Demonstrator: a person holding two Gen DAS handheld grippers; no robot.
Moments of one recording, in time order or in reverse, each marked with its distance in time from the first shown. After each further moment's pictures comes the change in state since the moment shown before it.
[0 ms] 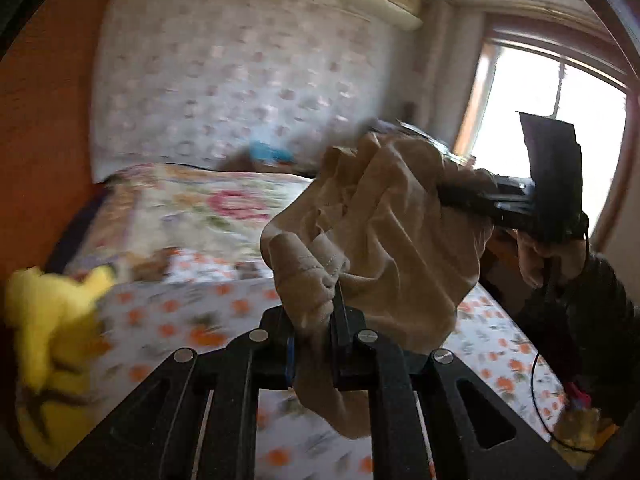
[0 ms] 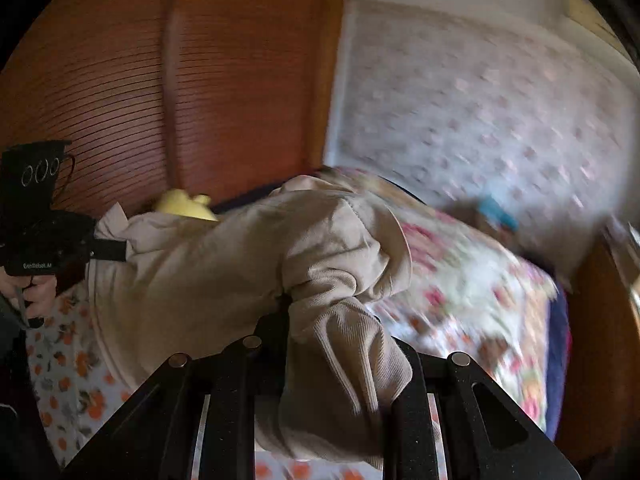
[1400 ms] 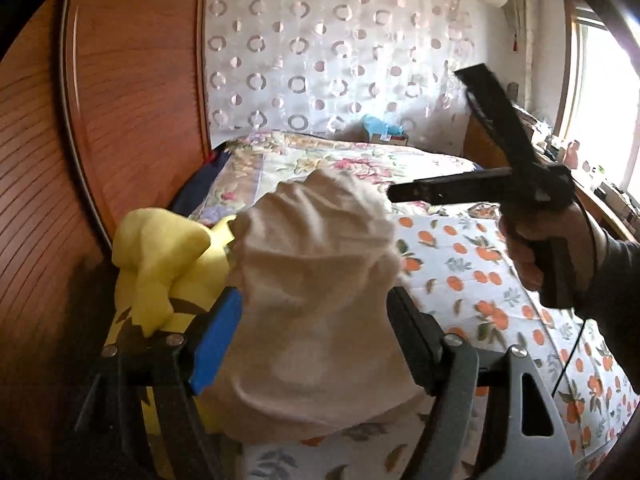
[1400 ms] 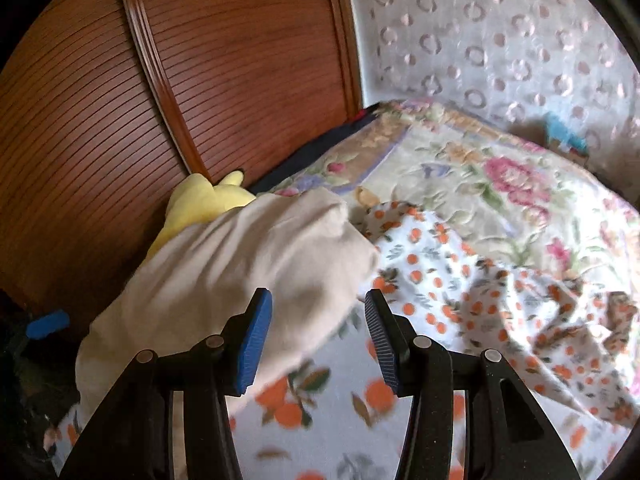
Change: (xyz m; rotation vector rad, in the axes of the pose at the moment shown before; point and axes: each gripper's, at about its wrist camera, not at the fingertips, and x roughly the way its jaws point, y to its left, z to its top) left arm -0.005 0.097 -0.064 -0.025 0.070 0.361; right arm 0.279 0.066 0.035 0.242 0.142 0.151
